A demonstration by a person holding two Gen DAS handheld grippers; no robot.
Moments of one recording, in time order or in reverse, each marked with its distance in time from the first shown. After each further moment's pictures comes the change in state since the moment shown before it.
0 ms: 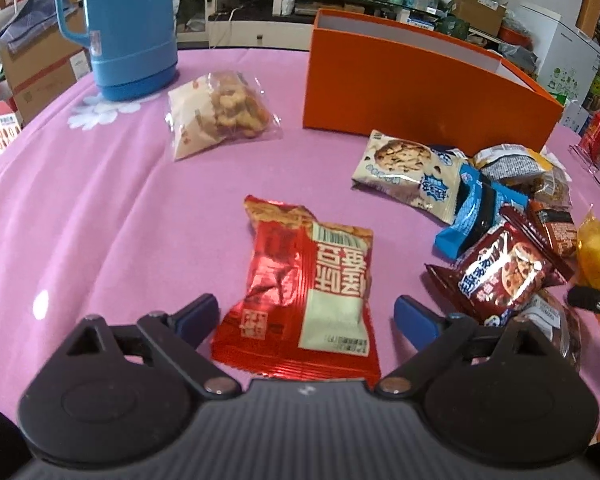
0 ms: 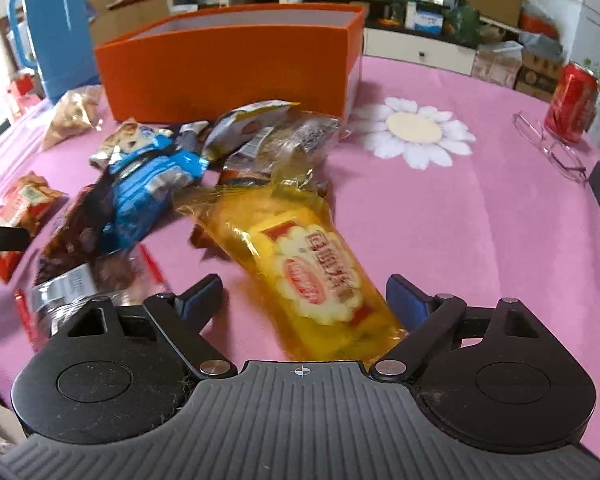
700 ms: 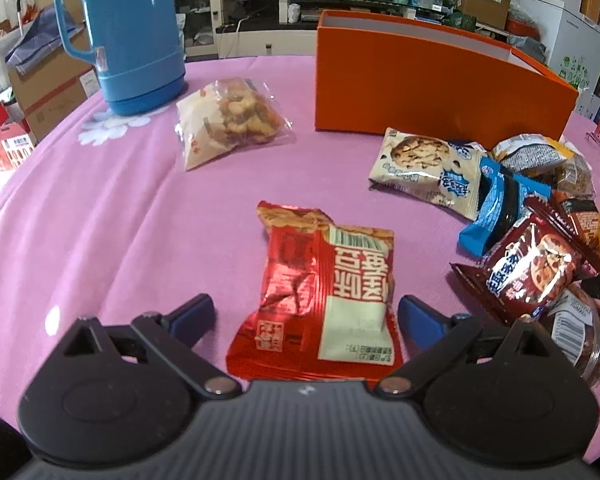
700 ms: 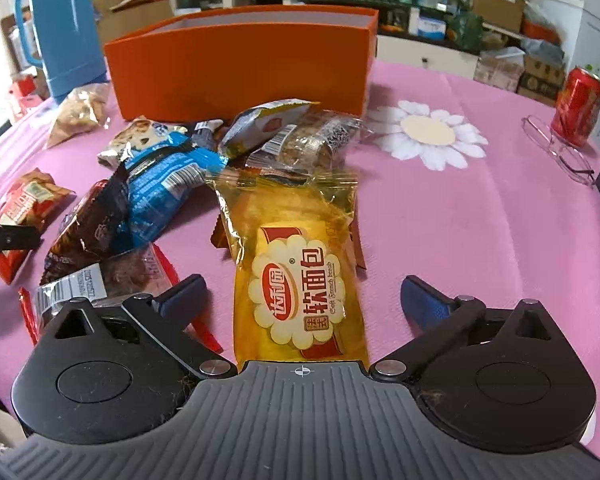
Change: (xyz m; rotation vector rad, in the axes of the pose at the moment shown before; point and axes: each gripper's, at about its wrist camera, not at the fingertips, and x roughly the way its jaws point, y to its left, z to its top) left arm 0.010 -0.004 -0.001 0.045 -0.022 0.072; right arm 0.005 0.014 -0.004 -0.018 -0.029 -0.015
